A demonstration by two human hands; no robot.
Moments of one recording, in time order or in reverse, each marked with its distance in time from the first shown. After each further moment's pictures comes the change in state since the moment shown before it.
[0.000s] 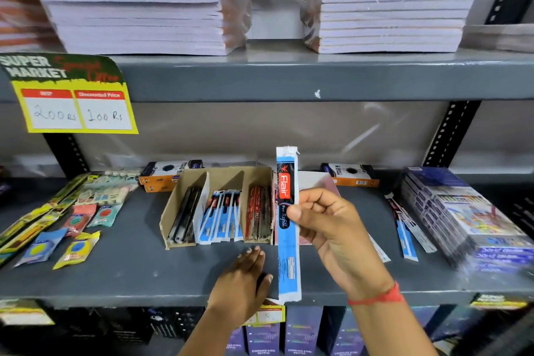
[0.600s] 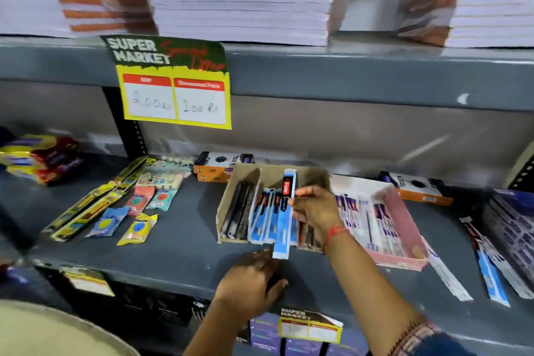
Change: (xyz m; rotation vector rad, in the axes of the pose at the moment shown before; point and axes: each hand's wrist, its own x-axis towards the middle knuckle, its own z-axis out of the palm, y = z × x) left_hand -0.008 -0.079 0.011 -0.048 0.053 -0.002; right_hand 0.127 0.097 0.030 -0.273 0.191 0.334
